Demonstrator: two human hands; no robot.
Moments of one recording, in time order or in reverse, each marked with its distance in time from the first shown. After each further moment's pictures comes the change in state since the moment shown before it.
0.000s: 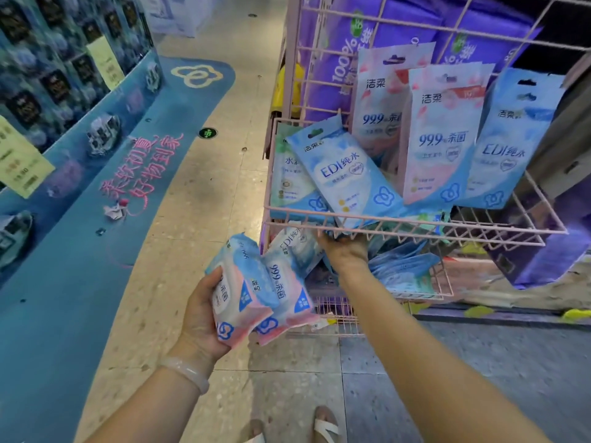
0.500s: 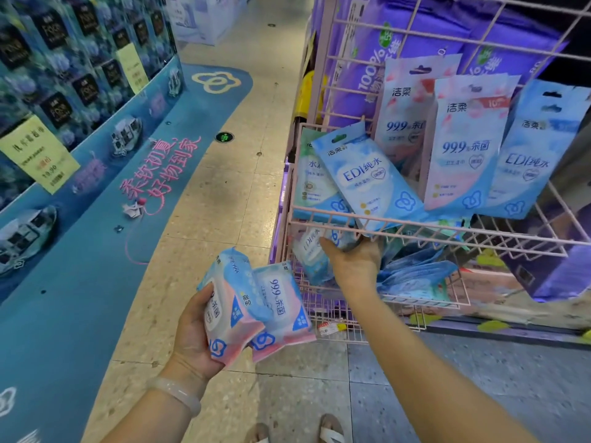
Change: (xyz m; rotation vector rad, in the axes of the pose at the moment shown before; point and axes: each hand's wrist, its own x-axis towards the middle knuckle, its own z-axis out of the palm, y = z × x) left_hand -0.032 0.005 -0.029 -0.050 -0.029 0.033; right_hand -0.019 0.021 -0.006 -0.712 0.004 -0.414
